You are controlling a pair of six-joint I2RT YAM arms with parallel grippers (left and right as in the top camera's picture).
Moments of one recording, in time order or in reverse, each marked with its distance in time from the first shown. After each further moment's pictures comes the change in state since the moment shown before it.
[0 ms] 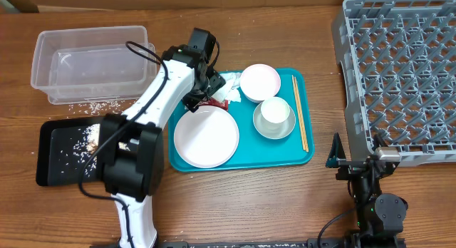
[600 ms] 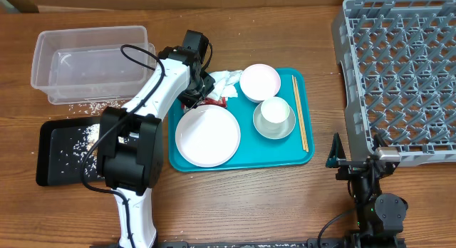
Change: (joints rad) left arm 0.041 0.050 0.001 0.009 0.006 -0.061; right arm 0.000 0.000 0.000 0.000 0.000 0.000
